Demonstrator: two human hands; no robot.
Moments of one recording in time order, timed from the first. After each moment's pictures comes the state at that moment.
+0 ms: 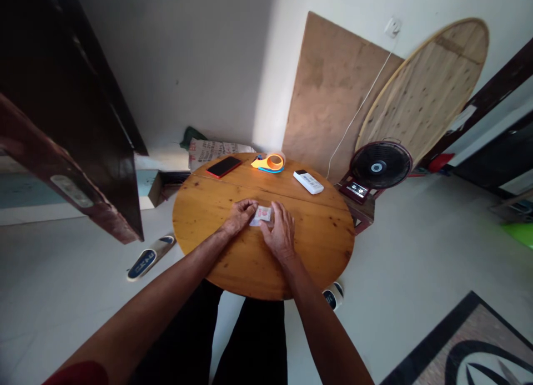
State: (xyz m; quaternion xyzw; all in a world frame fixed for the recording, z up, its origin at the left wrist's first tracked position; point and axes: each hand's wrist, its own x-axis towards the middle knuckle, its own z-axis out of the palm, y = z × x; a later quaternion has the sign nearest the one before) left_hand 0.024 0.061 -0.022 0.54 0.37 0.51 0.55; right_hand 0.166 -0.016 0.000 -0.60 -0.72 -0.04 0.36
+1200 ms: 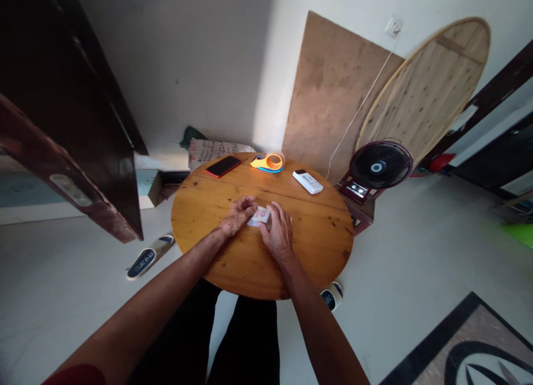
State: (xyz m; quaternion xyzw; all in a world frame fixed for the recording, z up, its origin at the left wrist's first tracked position) left_hand 0.026 0.063 -0.026 0.44 0.33 0.54 0.63; right_hand 0.167 -0.017 -0.001 -0.57 -0.74 -0.08 0.36
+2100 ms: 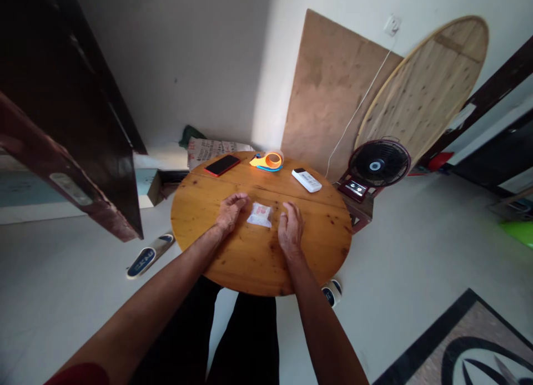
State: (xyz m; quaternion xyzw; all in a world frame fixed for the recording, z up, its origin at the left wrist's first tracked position) left_hand 0.020 0.062 -0.014 0.34 0.40 0.62 0.58; right_hand 0.197 -0.005 -0.011 -0.60 -0.63 -0.02 0.49
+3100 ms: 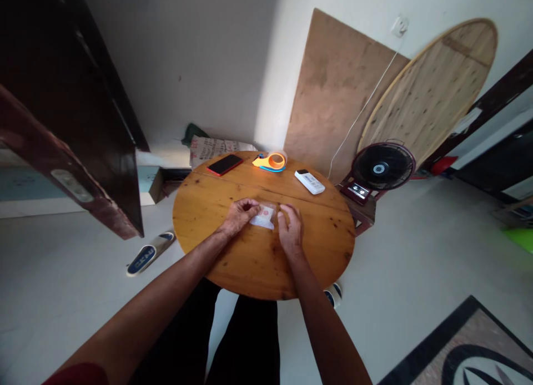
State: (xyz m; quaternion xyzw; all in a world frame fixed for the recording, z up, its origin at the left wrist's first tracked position) left_hand 0.023 0.048 -0.007 0.48 0.38 0.55 0.57; right_hand 0.193 -0.002 -0.006 -0.58 -0.64 0.04 0.50
